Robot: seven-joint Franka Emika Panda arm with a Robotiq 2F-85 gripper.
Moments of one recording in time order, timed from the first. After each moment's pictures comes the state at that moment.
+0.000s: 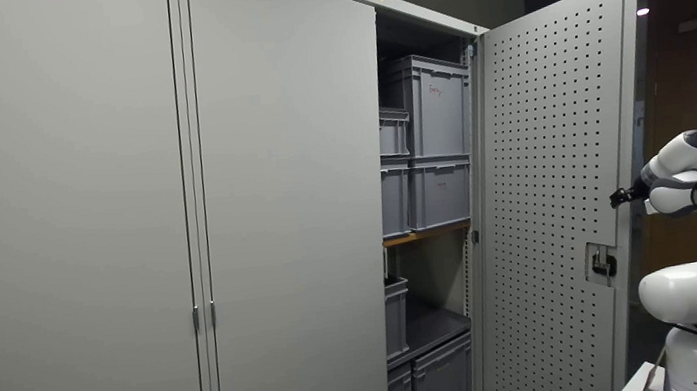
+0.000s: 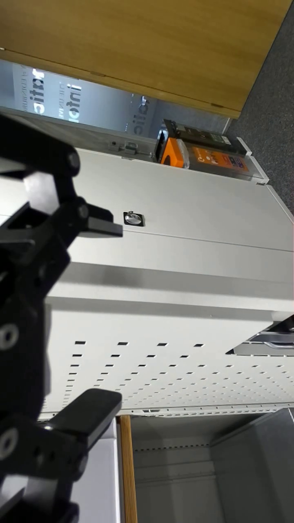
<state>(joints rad) -0.43 -1.09 -0.68 -2.78 -0.89 2.71 0.22</state>
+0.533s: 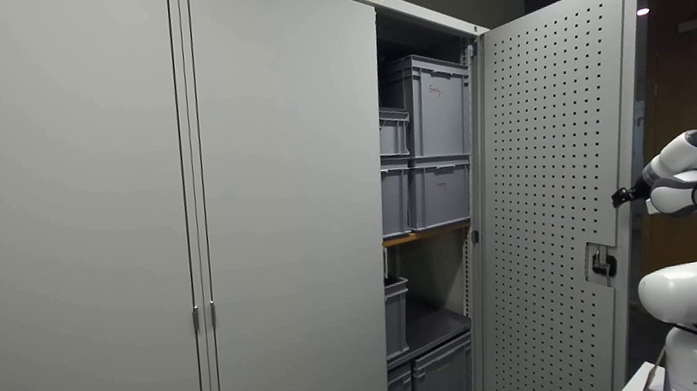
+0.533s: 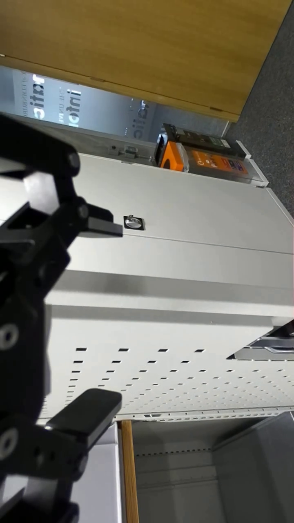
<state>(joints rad) -0.44 -1.09 -0.68 -2.78 -0.89 2.71 0.23</state>
